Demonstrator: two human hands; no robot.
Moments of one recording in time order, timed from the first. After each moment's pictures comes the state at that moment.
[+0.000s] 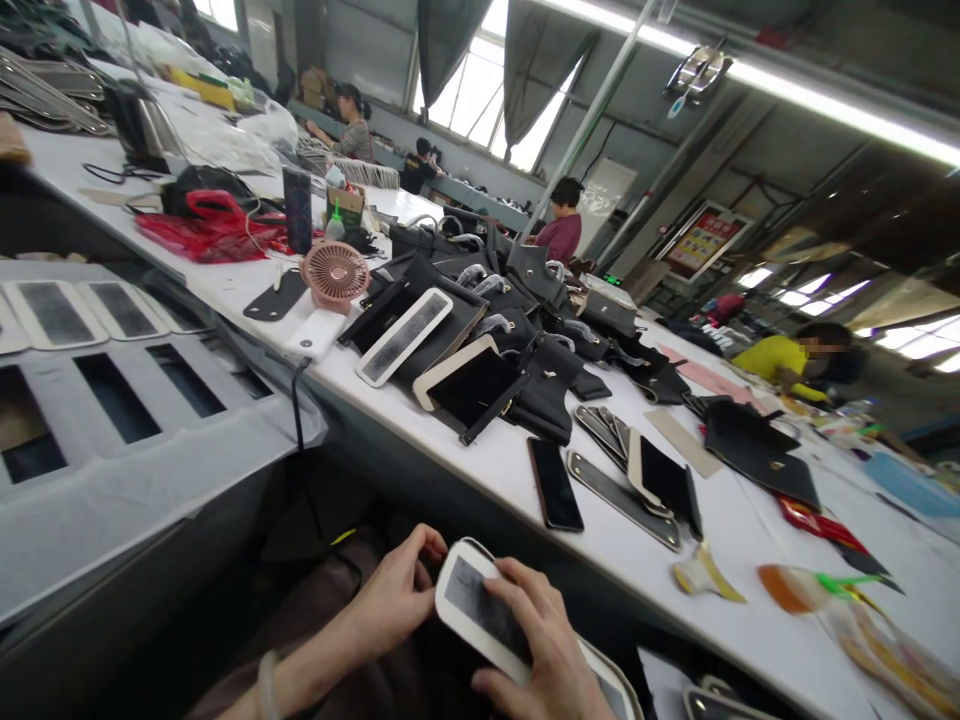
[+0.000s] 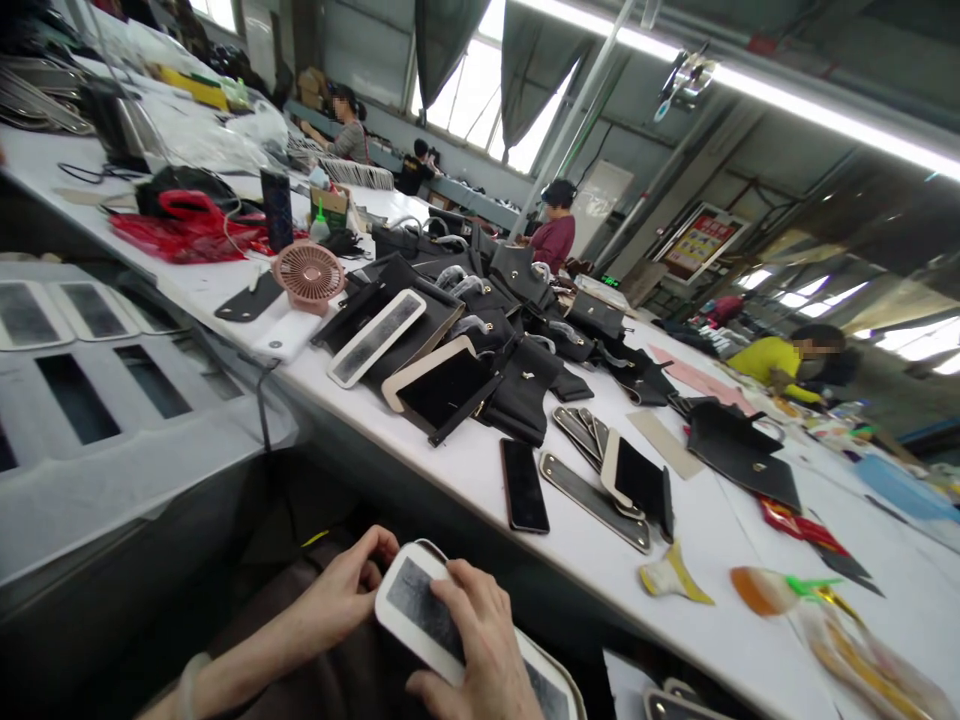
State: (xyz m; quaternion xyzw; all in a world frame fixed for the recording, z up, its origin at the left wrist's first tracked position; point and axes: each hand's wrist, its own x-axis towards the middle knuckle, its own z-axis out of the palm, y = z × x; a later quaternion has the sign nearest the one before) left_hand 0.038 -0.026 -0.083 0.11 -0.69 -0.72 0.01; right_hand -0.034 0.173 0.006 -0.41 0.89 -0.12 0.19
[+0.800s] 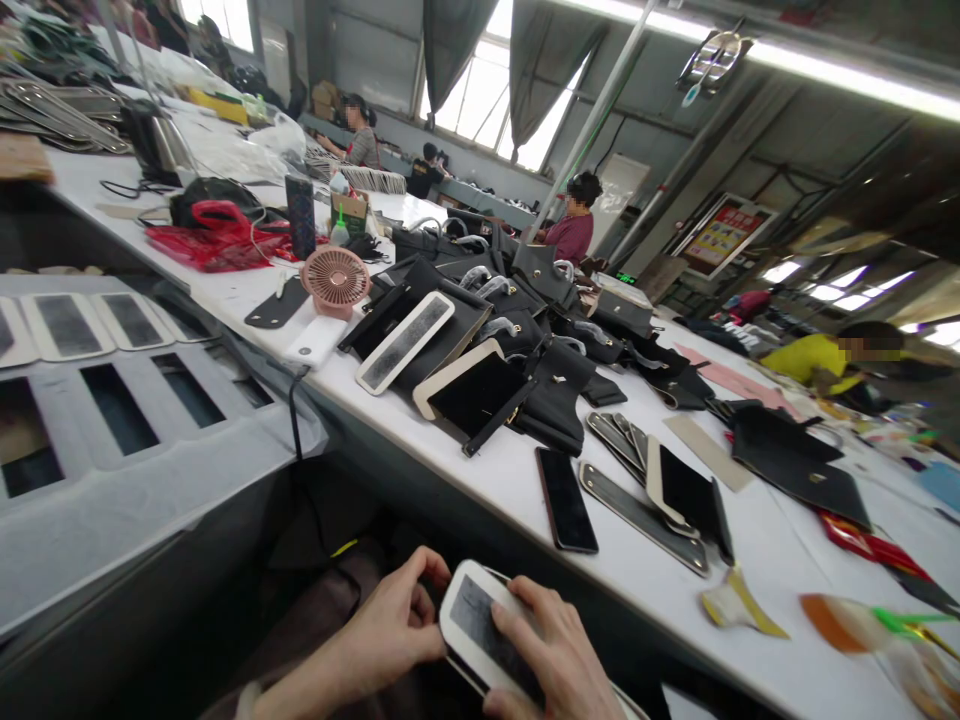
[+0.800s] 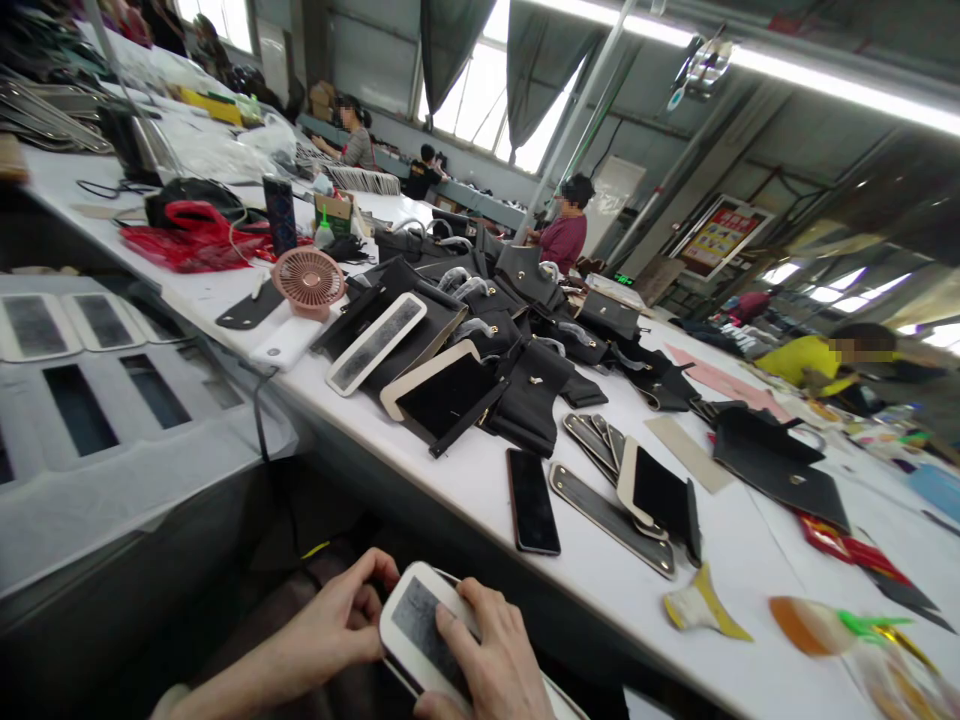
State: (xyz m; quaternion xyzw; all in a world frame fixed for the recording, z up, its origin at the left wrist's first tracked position) left_hand 0.035 -0.024 -0.090 0.12 -0.66 -0.74 -0.04; right_hand -0.071 0.186 -0.003 -0.55 0.83 -0.02 0.06
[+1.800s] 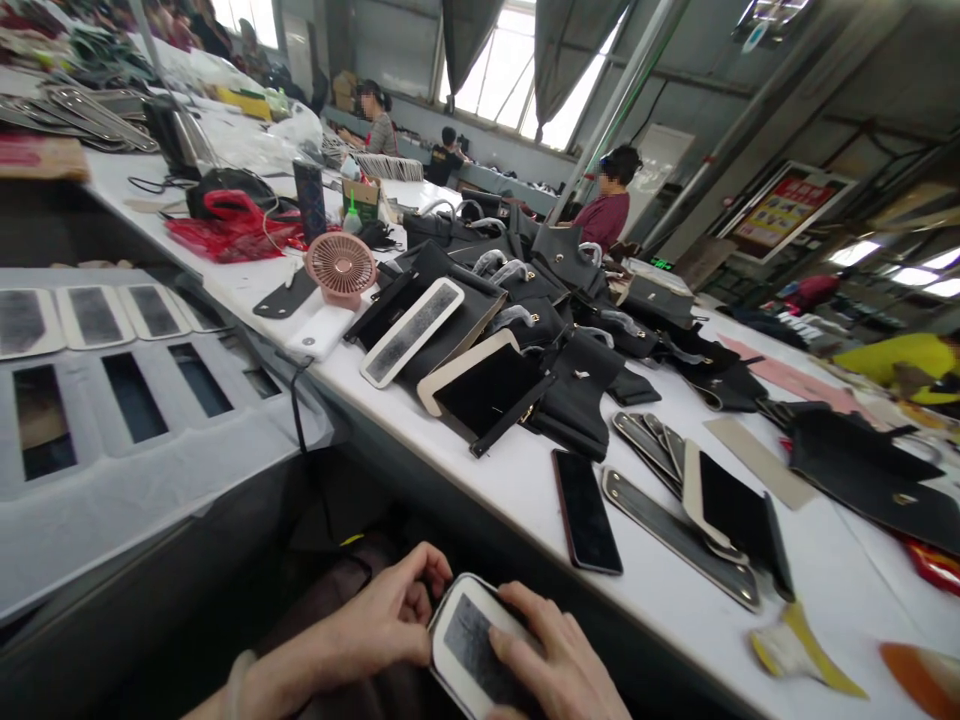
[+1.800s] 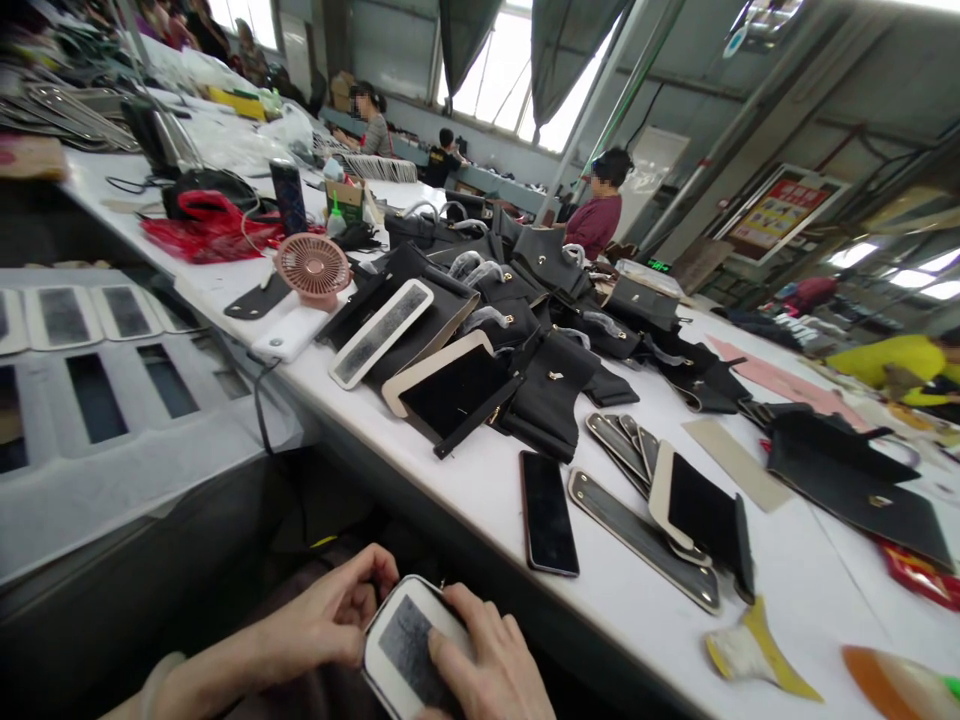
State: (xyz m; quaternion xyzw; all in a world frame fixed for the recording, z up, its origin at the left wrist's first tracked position) left_hand 0.019 -0.036 -0.083 0.10 -0.56 -0.82 -0.09; right_hand -0.095 0.181 -0.010 -0.65 0.76 0.04 -0.05
